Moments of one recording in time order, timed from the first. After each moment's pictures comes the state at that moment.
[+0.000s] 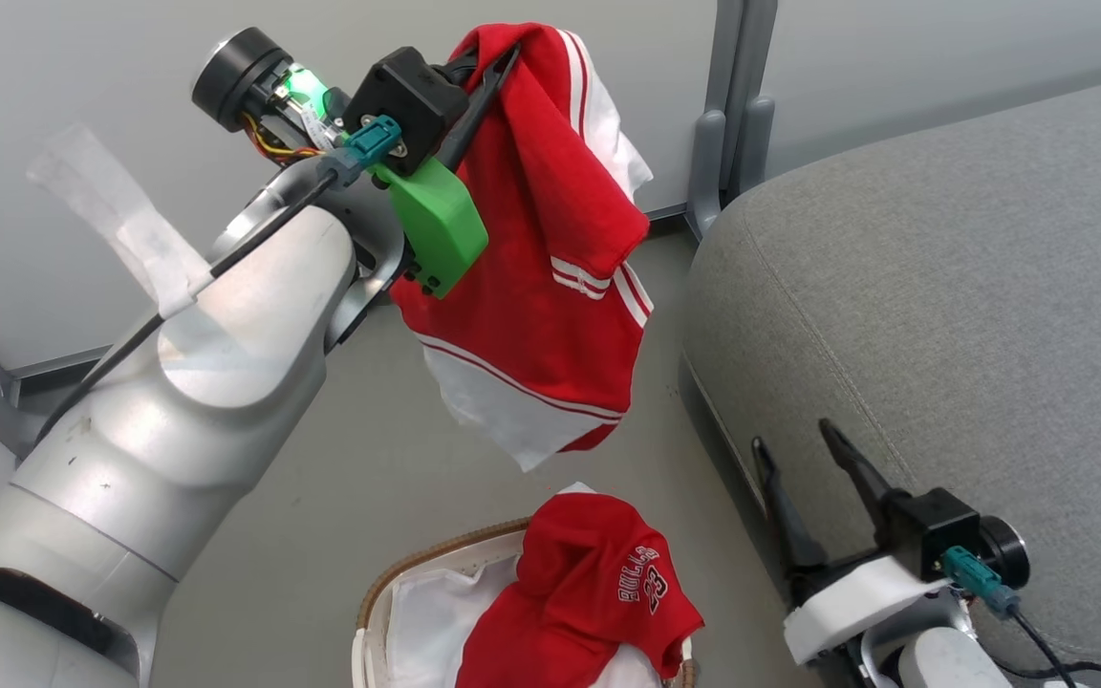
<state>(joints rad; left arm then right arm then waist) -1.10 0.25 -0.92 0.62 -0.46 -0.13 -0.15 -0.10 -0.05 0.18 0.21 0.15 0.13 -0.26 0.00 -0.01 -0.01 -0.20</state>
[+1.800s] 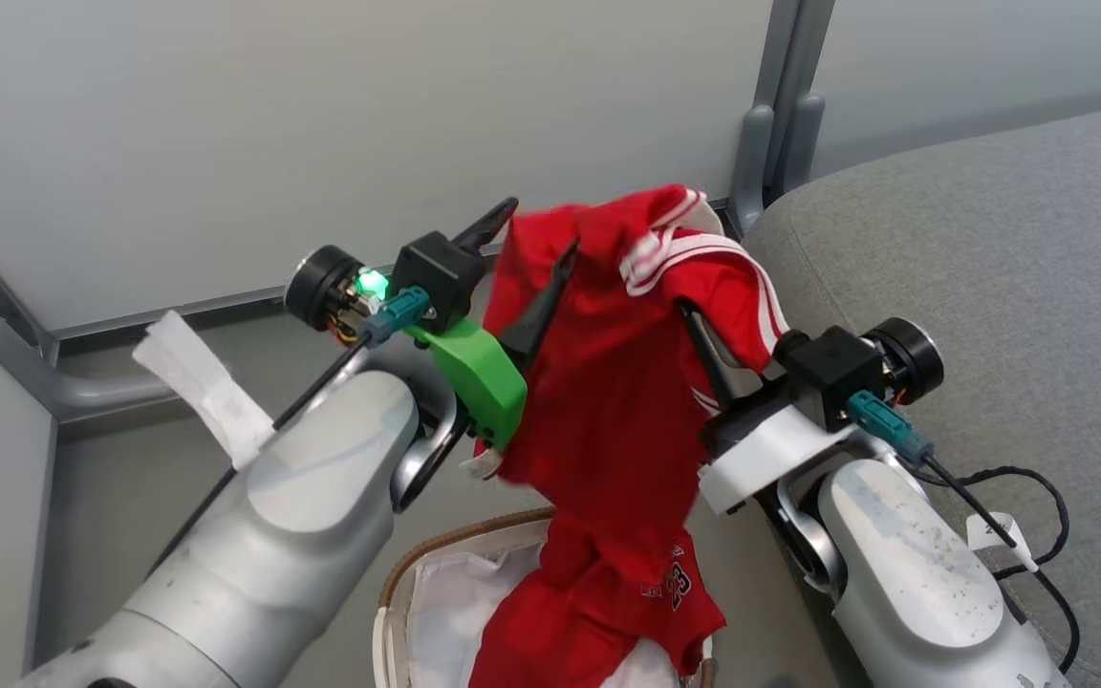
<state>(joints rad) -0.87 0.16 -0.95 0.68 -0.62 -0.10 -0.26 -0.46 -0.05 0.38 0.28 0.14 0.13 -0.26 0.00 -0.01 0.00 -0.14</state>
